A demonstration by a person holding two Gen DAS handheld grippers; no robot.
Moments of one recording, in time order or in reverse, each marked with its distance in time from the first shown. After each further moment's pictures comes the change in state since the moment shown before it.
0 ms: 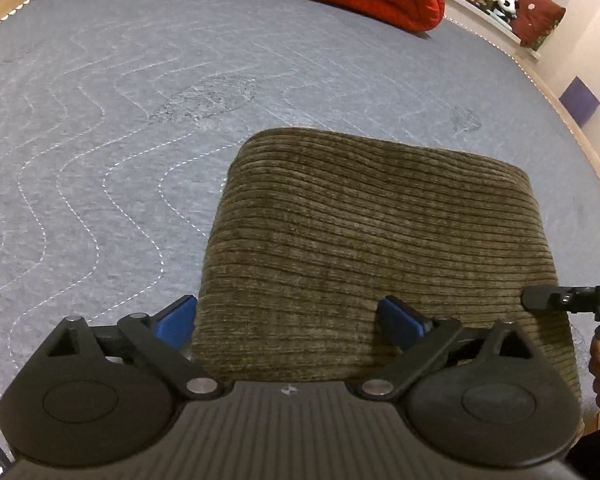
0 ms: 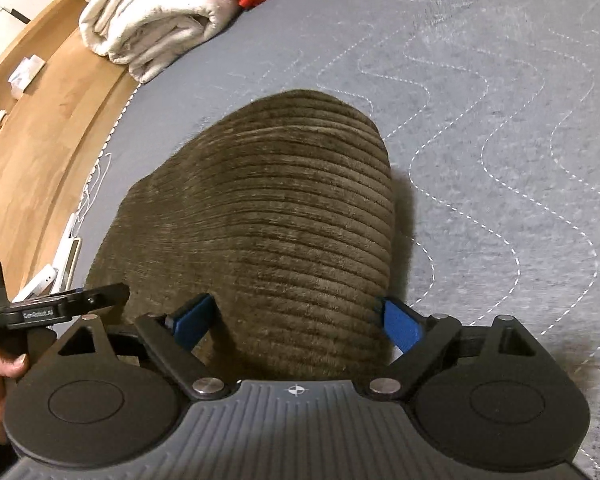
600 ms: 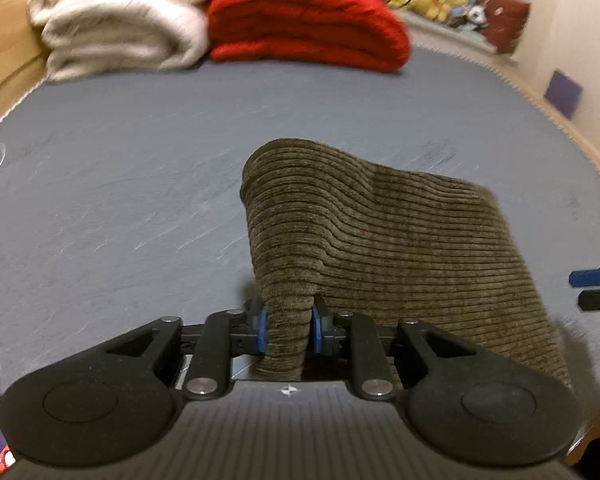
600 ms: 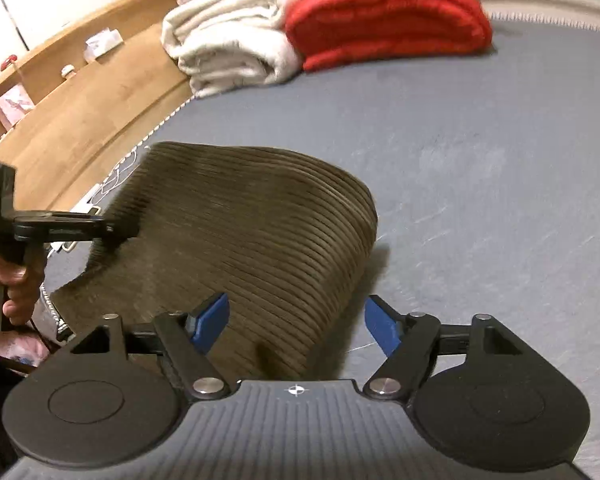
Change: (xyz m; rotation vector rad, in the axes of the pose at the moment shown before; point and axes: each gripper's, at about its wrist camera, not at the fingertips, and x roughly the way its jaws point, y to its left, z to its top) left arm -0.041 -0.039 0.006 0.127 -0.145 0.097; right arm -0.104 0.004 -0.014 -0.320 -0.152 -0.017
